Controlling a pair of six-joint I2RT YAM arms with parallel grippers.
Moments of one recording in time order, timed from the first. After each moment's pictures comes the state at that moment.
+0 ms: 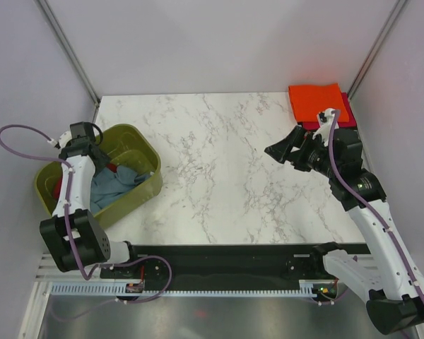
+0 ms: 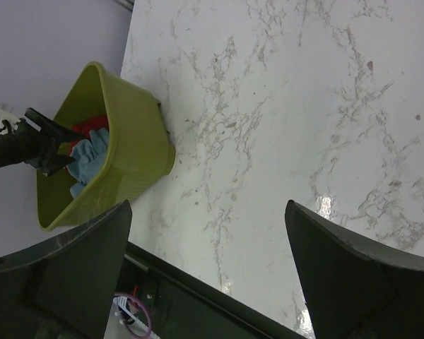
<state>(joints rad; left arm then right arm) 0.28 1.35 1.14 -0.80 -0.39 -0.60 0.25 0.90 1.05 -0.53 -0.33 0.67</state>
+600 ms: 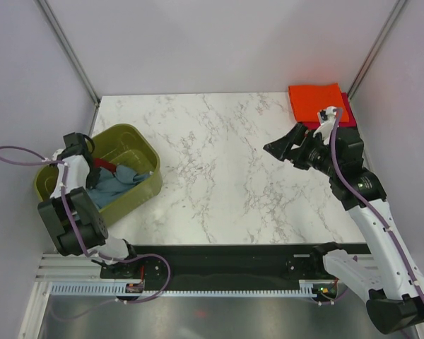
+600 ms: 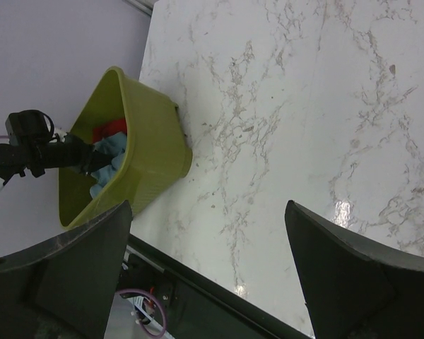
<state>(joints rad) 0.42 1.50 1.03 -0.71 -0.38 -0.74 0.25 0.91 1.06 -0.50 -0.36 0.71</state>
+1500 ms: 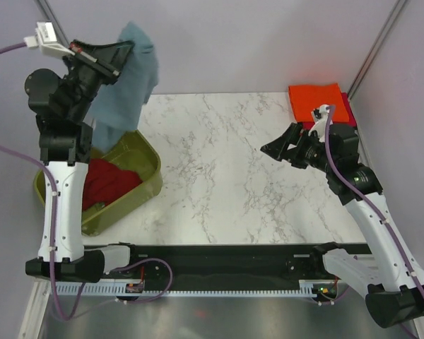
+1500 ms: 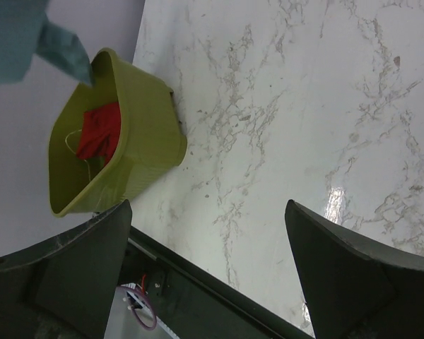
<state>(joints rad) 0.02 1.23 1.71 -0.18 0.31 -0.91 0.25 0.96 1.08 -0.51 -0.40 0.67</state>
